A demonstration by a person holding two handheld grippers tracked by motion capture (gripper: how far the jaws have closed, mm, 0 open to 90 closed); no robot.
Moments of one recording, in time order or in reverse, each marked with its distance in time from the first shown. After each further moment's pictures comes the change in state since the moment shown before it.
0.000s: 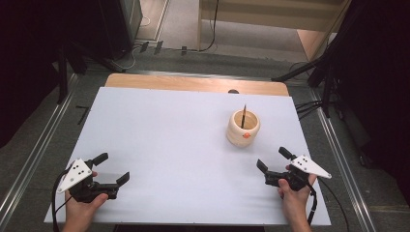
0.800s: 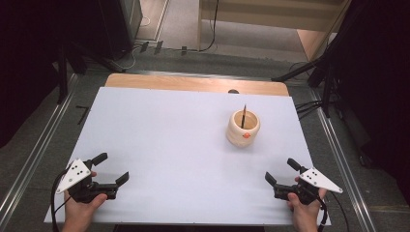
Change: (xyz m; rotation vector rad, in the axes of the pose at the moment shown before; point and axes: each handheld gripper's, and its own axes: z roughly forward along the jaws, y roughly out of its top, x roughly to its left) left arm 0.000 0.001 -0.002 -0.010 -0.002 0.000; right arm -0.005 -0.018 -0.034 0.025 -0.015 -0.018
